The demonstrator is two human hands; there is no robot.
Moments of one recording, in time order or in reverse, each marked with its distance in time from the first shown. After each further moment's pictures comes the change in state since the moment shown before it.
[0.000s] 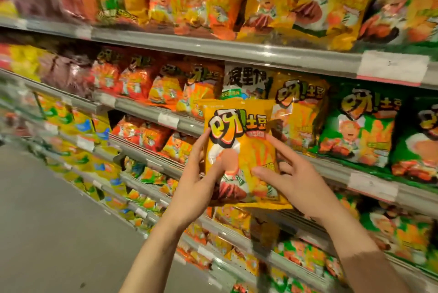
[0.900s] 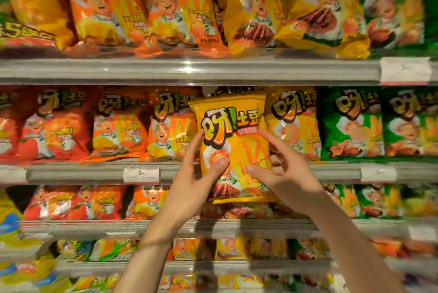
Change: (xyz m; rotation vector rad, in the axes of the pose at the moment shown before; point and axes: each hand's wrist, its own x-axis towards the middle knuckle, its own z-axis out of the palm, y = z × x) left_hand 0.184 -0.051 -0.084 0.013 -0.413 0.065; right_hand 0.115 -0.024 0.089 -0.137 0.490 0.112
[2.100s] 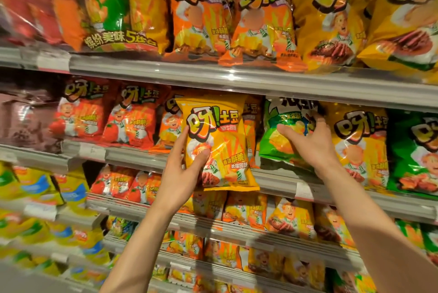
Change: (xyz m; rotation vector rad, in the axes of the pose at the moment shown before) left_hand -0.016 -0.021 -0.116 0.058 0.348 -0.022; right_hand 0.110 -0.024 0.049 -0.244 0.332 0.089
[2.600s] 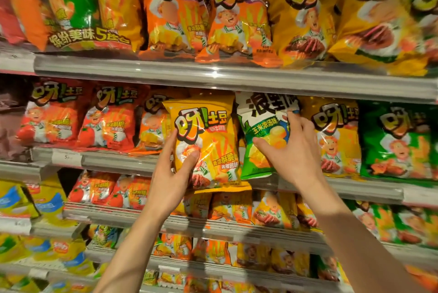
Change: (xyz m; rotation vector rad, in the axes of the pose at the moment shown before) left_hand -0.003 -0.006 0.014 0.009 -0.009 0.019; right_hand -0.054 0.000 -0.005 -0.362 0.115 -0.242
